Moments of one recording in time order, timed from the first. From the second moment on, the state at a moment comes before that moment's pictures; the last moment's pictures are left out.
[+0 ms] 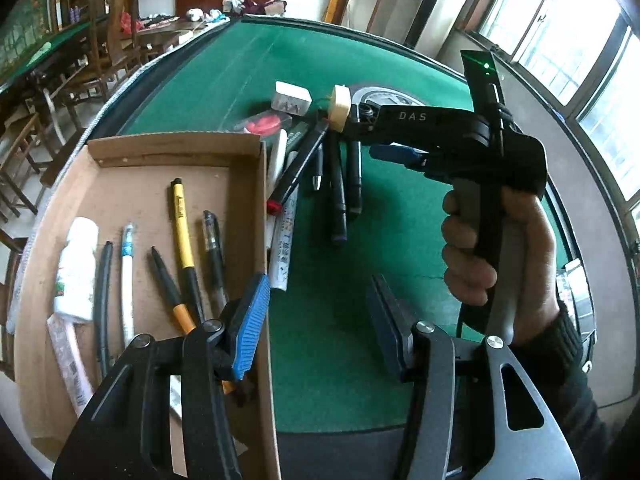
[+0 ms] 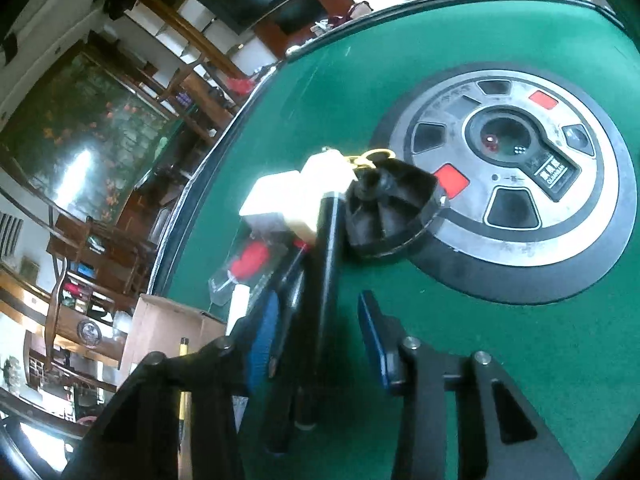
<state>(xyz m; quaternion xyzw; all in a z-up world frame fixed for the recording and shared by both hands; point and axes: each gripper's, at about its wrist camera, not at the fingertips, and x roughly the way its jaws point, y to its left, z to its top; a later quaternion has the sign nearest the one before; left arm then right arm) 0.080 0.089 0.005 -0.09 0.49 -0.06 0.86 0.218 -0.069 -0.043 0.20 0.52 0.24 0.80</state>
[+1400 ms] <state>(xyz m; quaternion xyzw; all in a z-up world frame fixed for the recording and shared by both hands) 0.140 0.013 -0.056 -0.01 0.57 -0.04 0.82 0.212 -0.121 -0.023 0.25 0.50 0.21 0.80</state>
